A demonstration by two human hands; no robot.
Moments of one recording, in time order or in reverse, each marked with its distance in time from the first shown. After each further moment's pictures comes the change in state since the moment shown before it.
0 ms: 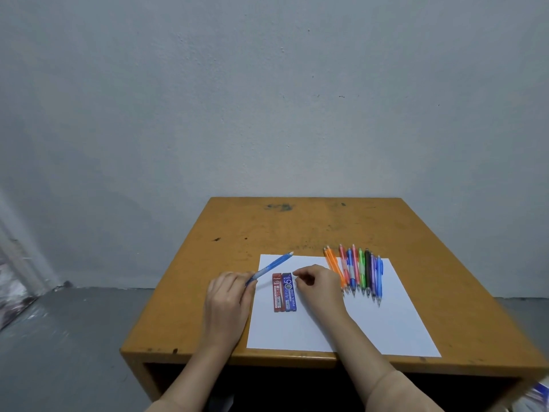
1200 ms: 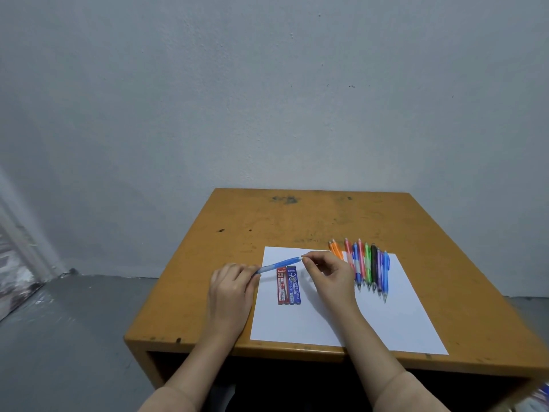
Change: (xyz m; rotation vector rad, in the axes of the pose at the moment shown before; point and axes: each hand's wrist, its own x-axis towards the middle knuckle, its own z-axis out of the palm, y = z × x) left_hand 0.001 -0.002 0.004 0.040 -0.049 -0.041; right_hand -0.010 -0.001 -0.006 0.574 0.136 -0.080
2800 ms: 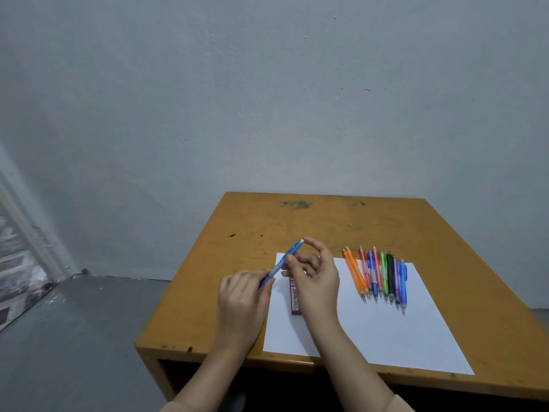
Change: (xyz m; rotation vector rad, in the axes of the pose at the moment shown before) left_hand 0.001 0.002 -0.003 -0.016 0.114 0.061; right_hand -0.018 -0.059 0.054 0.326 0.068 0.118
